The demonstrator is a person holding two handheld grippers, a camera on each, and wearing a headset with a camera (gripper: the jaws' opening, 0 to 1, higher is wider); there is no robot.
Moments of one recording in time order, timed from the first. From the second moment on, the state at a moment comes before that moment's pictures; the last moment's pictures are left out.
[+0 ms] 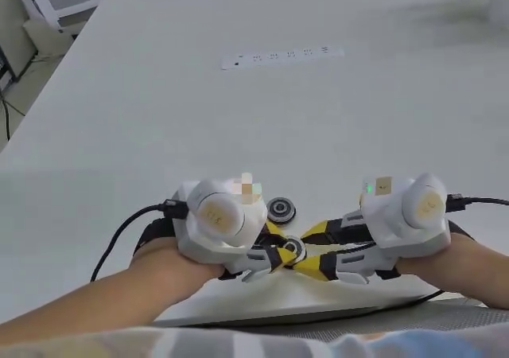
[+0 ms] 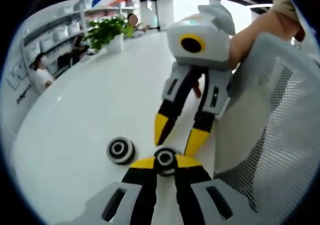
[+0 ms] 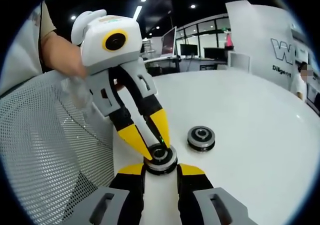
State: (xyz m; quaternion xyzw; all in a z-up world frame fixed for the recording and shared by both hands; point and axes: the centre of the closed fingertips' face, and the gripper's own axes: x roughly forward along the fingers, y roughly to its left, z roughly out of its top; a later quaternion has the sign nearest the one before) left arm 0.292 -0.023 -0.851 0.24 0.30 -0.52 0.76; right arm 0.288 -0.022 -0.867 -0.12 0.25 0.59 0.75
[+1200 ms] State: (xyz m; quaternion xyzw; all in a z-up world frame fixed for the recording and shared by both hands) left arm 0.291 -0.022 -0.851 0.24 0.30 -0.52 0.77; right arm 0.290 -0.032 -0.870 -0.14 0.26 0.58 0.76
